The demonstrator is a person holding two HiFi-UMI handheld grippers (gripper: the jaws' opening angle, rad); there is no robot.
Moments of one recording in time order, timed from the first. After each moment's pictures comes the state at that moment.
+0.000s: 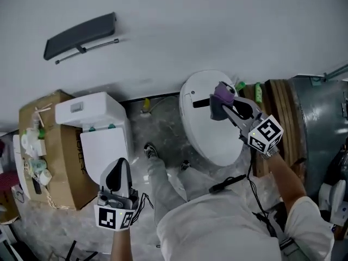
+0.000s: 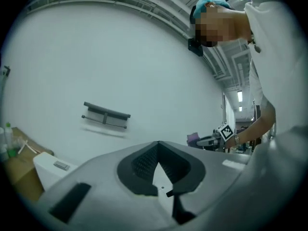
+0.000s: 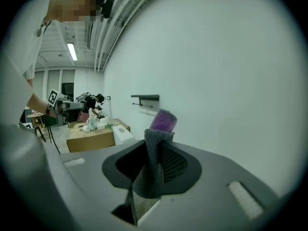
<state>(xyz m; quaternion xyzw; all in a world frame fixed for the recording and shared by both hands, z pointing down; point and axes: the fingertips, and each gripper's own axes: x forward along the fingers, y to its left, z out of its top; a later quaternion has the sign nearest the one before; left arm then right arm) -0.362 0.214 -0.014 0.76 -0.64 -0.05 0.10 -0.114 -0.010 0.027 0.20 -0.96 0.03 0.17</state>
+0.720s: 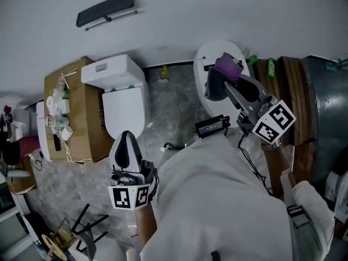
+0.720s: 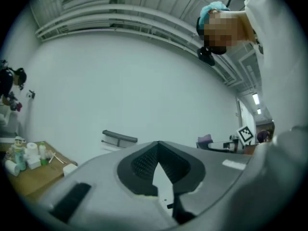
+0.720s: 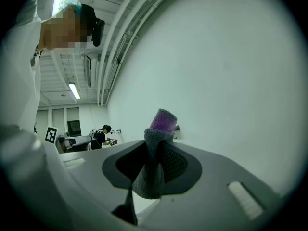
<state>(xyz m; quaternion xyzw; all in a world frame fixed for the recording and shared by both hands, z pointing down) -0.298 0.341 -0.165 0.67 -0.73 -0.10 0.05 -0.093 0.144 -0.151 0.17 -0.98 0.13 0.01</state>
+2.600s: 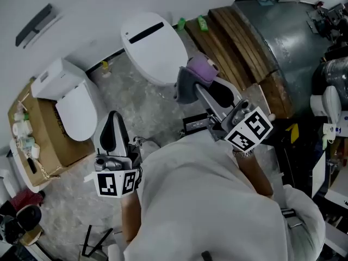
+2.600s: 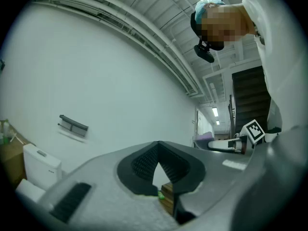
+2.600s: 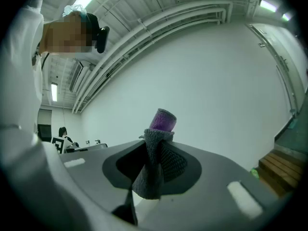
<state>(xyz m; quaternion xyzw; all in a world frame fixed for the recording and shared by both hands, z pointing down) -0.067 0.485 -0.160 0.82 -0.56 -0.12 0.05 0.136 0.436 -0.167 0.36 -0.92 0.12 -0.06</state>
